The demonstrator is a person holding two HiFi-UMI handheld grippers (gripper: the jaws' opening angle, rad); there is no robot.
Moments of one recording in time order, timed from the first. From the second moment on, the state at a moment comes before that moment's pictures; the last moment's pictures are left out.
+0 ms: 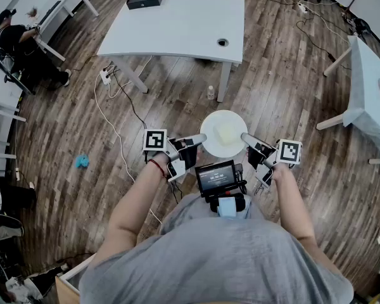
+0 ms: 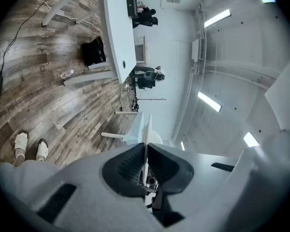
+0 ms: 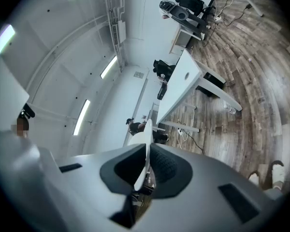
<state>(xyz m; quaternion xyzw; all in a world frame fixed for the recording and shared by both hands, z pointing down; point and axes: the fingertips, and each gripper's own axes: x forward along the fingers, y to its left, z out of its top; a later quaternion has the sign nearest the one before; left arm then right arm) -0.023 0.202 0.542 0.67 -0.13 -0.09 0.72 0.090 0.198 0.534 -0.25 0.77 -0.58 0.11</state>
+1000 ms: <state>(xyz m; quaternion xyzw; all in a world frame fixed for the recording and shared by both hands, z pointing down) -0.025 0.197 0.536 0.69 -0.13 -0.10 0.70 0.089 0.194 0.526 -0.25 0.77 -0.58 0.14</state>
